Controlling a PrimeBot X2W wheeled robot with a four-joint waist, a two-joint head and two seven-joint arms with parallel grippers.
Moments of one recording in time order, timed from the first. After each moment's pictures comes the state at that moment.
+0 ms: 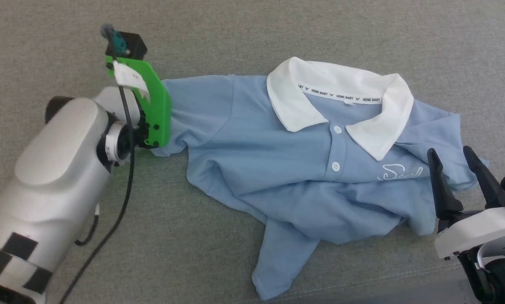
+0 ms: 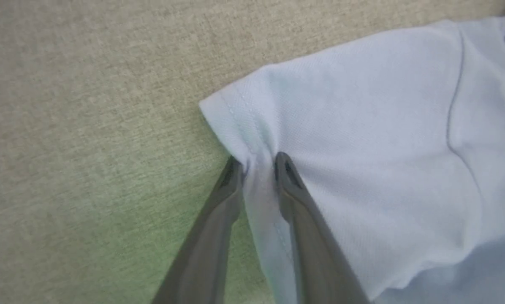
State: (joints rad) left arm -0.93 0.47 -0.77 0.44 -0.86 0.16 0.77; right arm -0.04 -0.12 -0.10 -0.16 0.21 0.13 0.13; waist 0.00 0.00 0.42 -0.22
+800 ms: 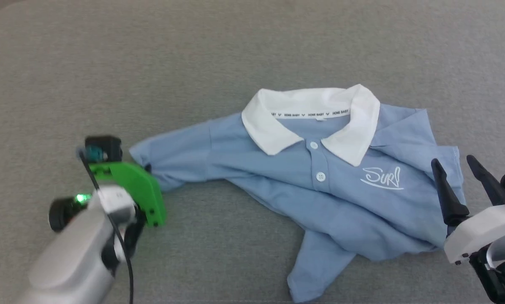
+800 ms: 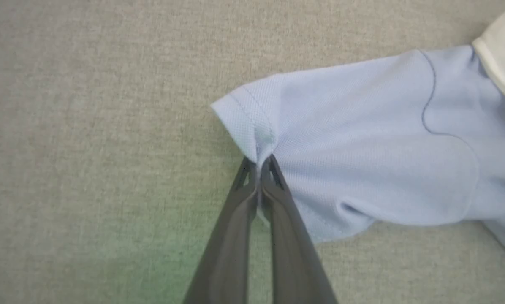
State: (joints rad) left arm -0.49 0.51 -0.64 0.25 -0.86 0.36 0.28; right arm -0.04 -0.19 -0.10 -0.16 0.22 0.13 0.25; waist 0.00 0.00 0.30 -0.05
